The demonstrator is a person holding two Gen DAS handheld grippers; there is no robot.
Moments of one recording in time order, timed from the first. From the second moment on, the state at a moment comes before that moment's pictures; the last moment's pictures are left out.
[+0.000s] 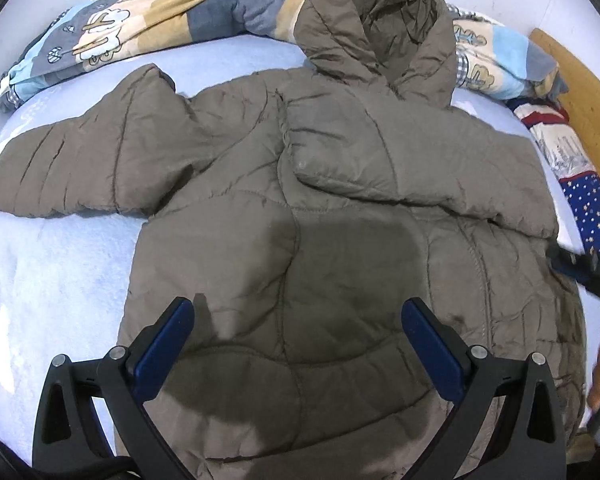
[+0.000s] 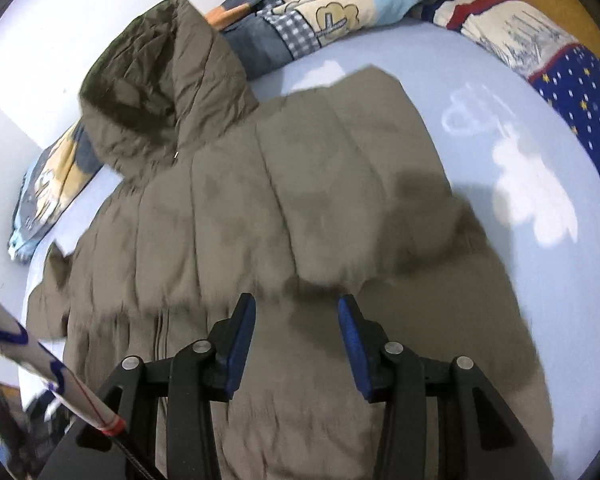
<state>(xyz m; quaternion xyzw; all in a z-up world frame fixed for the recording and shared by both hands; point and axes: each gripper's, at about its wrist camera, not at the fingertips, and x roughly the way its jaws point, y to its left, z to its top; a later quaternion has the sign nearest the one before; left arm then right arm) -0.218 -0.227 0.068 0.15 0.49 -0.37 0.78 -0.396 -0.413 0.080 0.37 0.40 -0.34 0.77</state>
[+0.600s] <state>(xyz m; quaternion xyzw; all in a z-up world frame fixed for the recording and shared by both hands) -0.183 -0.195 0.088 0.14 0.45 -0.31 0.83 -0.372 -0.349 0.057 0.31 0.46 -0.26 0.79</state>
